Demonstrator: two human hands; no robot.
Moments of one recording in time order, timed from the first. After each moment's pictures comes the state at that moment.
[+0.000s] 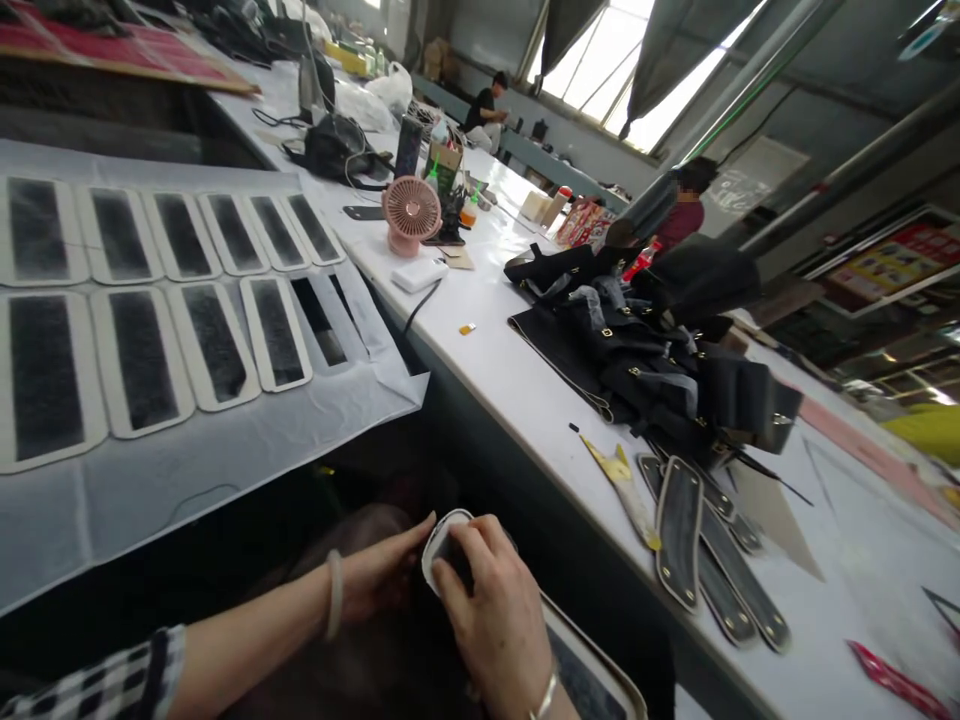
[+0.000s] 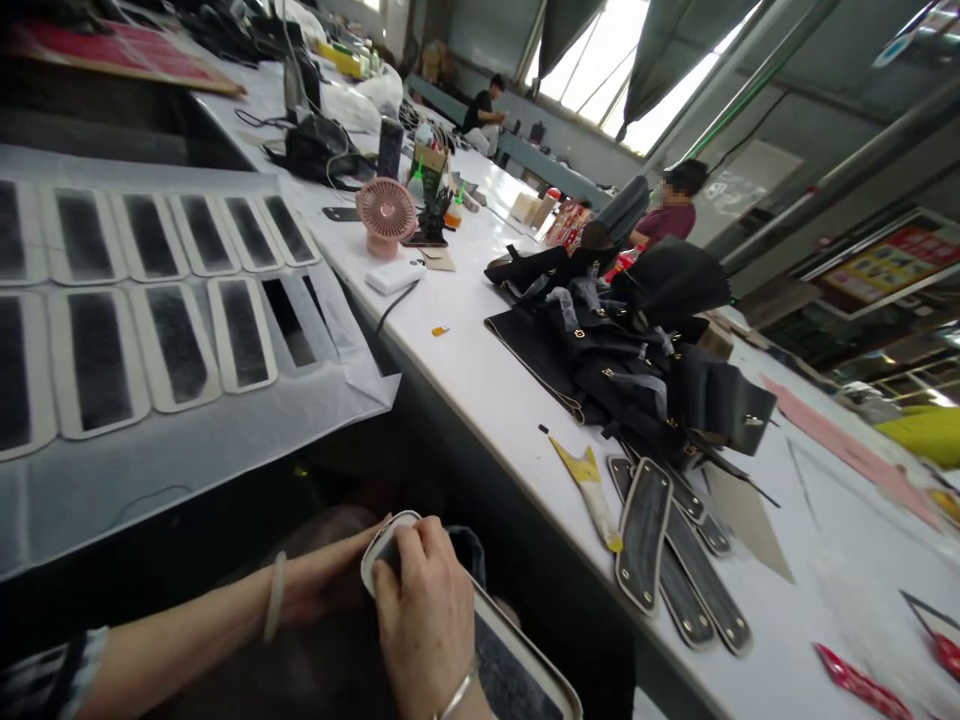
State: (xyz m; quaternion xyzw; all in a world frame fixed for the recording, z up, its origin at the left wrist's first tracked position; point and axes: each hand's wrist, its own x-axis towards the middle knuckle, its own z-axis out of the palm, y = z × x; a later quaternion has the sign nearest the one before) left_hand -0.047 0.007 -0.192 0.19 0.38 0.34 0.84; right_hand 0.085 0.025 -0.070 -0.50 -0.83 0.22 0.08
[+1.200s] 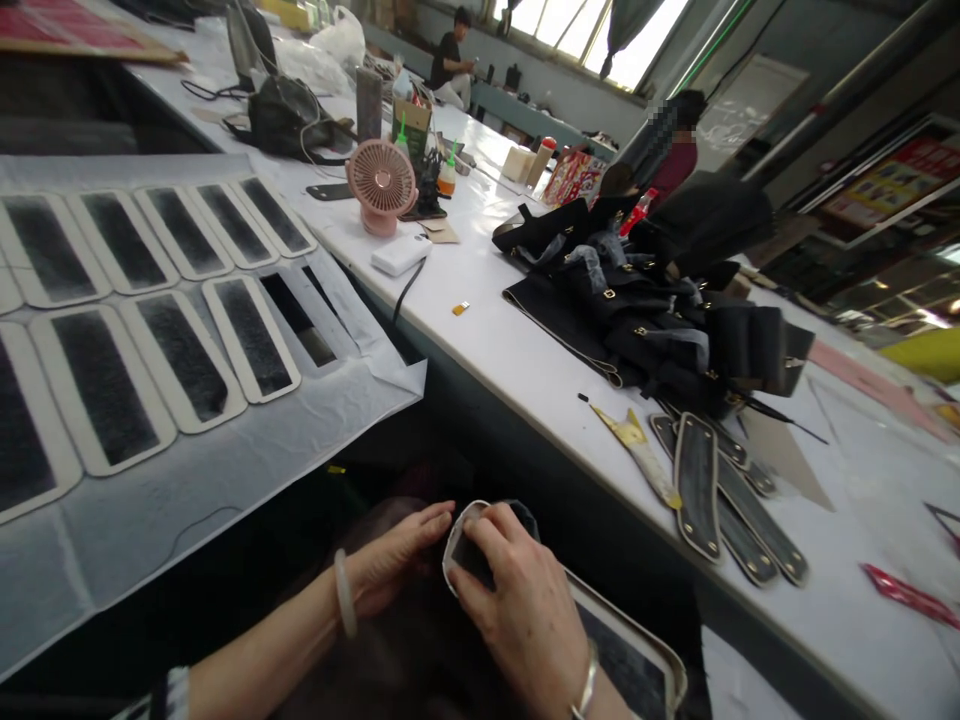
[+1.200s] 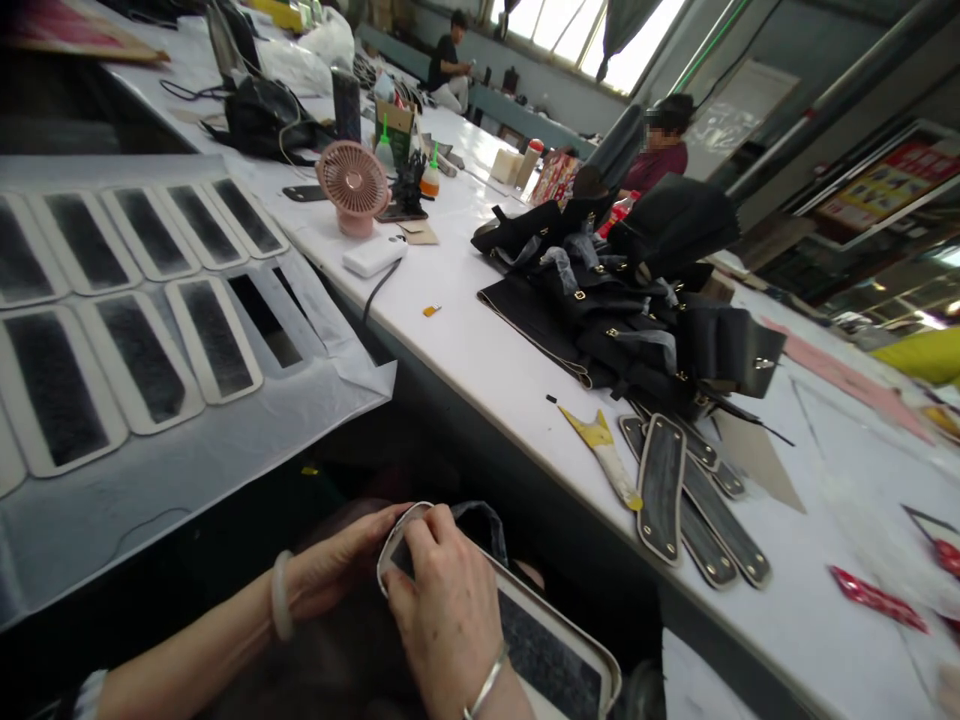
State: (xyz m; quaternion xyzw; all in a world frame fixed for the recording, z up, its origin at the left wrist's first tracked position) left_hand -0.069 0.011 -0.177 0.15 0.34 0.40 0.84; right_hand 0.071 0.029 -0.054 -0.54 -0.81 0.22 -0.03
